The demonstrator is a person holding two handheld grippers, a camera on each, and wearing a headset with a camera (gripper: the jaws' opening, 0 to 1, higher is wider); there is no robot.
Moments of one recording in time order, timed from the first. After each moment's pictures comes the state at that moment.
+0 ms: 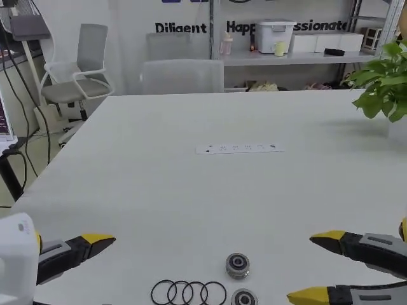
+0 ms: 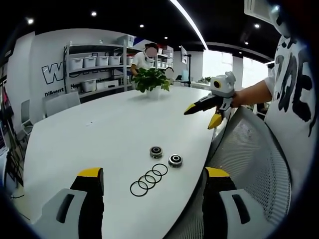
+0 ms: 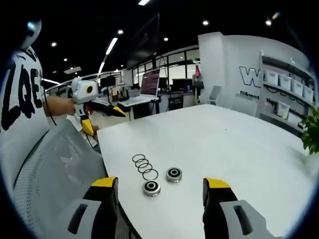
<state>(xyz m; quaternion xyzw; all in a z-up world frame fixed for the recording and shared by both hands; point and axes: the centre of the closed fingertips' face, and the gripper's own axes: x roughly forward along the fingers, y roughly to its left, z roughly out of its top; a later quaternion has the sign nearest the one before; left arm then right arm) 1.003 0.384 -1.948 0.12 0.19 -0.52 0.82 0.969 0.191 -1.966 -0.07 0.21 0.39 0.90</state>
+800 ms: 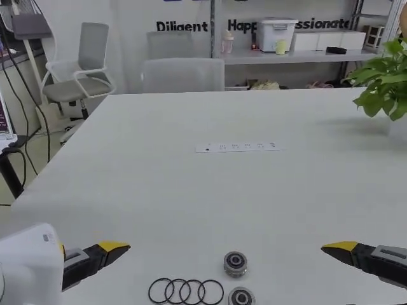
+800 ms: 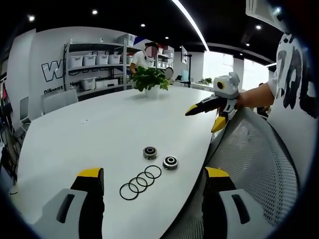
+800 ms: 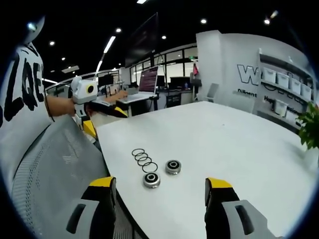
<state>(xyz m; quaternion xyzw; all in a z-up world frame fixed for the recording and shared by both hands) 0.998 0.360 -1.964 0.11 0.19 -0.52 0.83 0.962 0.177 -1.977 -0.06 0.21 0.37 0.90</state>
